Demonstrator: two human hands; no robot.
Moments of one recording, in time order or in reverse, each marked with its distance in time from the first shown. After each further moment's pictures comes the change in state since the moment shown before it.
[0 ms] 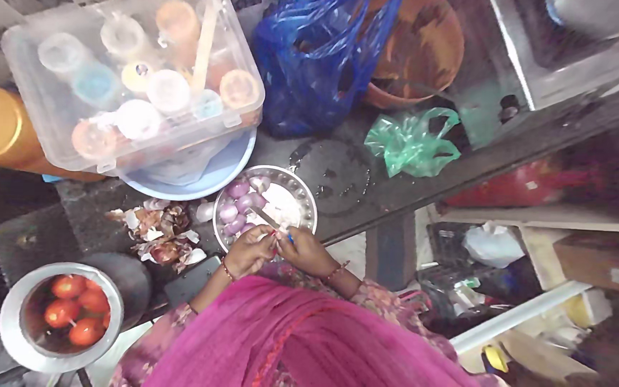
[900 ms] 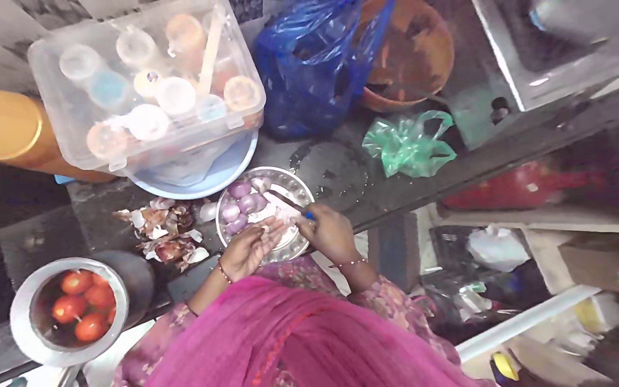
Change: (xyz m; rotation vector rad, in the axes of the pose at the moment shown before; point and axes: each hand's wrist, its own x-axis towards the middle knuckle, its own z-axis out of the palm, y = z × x) left_hand -0.002 0.005 0.004 -0.356 0.137 -0.047; right_hand 0.000 0.003 -0.037 -0.390 0.284 0.076
